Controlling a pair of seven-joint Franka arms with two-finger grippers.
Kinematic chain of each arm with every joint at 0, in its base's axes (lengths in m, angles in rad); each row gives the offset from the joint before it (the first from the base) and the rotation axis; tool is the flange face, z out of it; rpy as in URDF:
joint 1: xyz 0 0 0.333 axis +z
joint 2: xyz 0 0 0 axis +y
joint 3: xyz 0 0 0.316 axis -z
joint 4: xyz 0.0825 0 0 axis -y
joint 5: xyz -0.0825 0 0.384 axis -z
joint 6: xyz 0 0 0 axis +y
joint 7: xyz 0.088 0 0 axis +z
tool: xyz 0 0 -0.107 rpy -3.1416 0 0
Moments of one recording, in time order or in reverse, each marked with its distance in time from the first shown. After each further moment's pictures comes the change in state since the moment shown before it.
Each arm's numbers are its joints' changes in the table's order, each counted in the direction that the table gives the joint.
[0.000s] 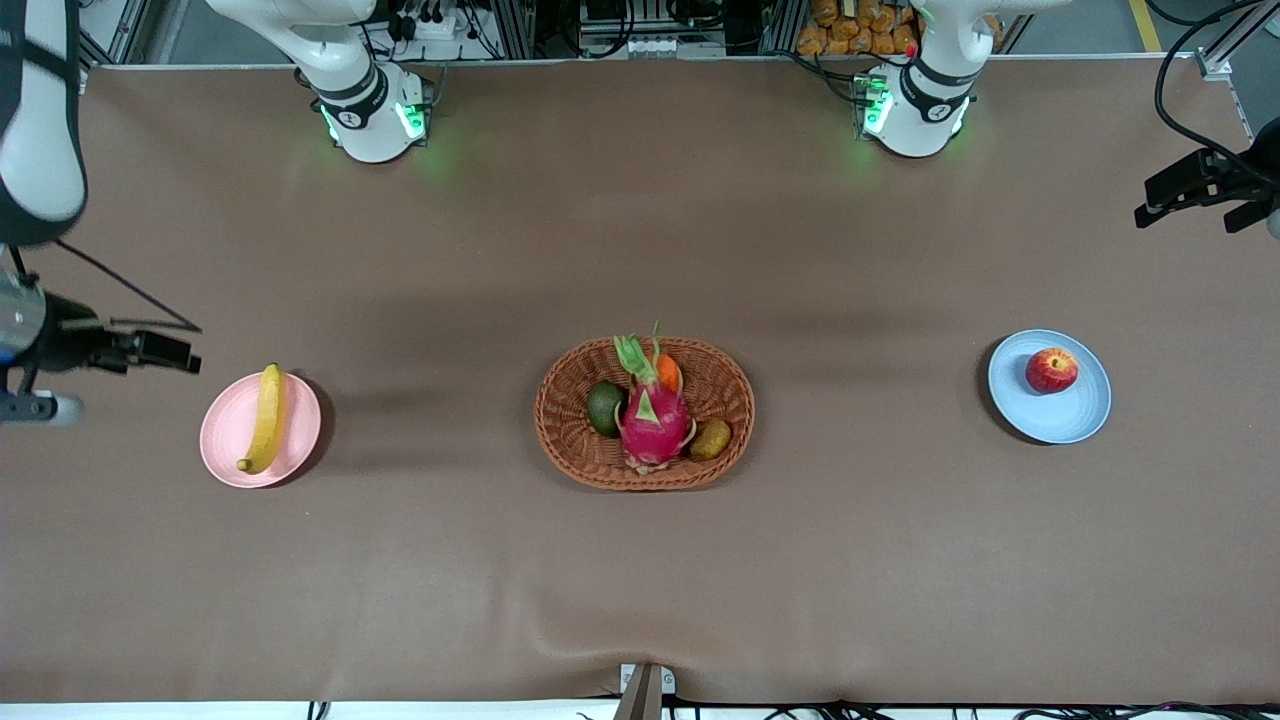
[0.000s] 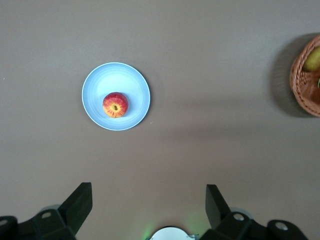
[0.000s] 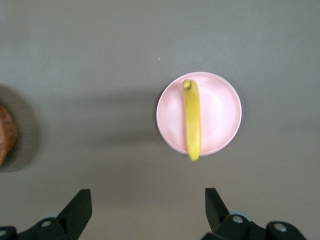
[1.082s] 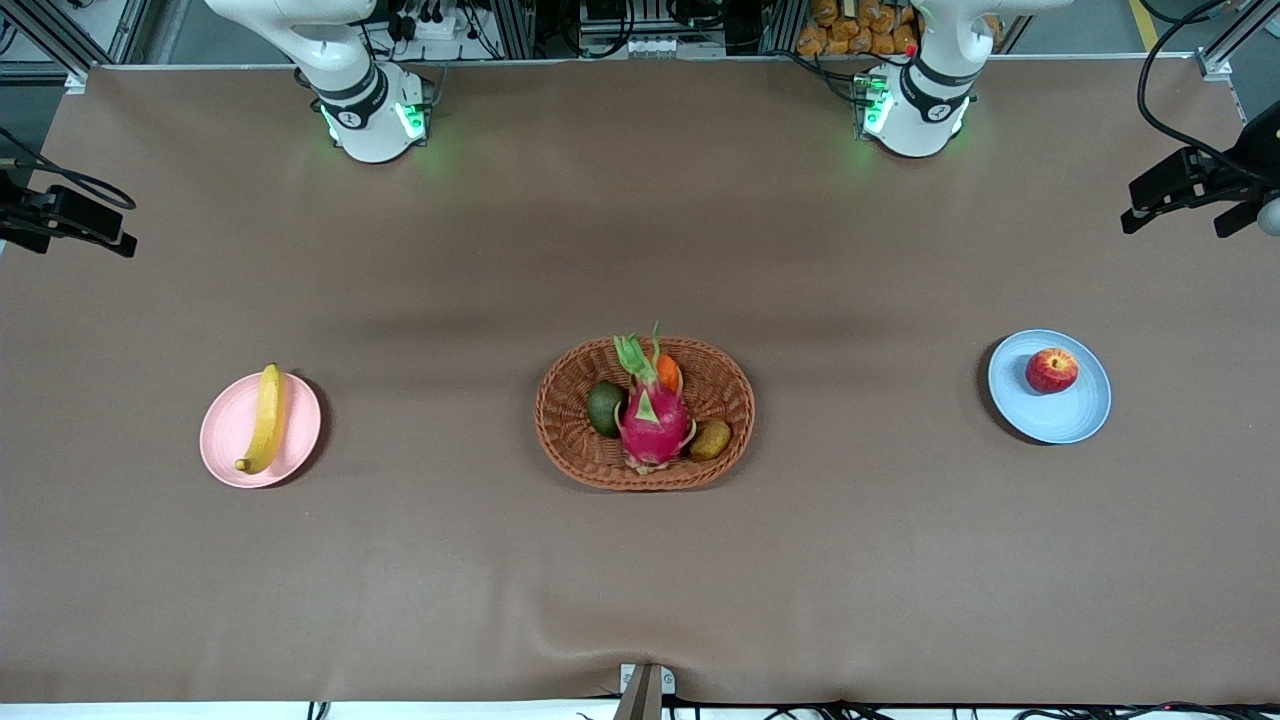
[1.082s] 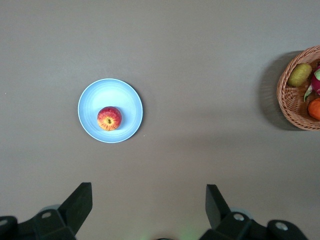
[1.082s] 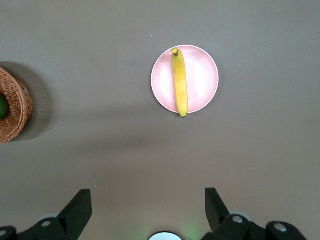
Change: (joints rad) left arm -0.026 0.005 0.029 0.040 0.000 -0.022 0.036; right arm 0.013 -0.175 0.013 0.061 0.048 0.230 -0.032
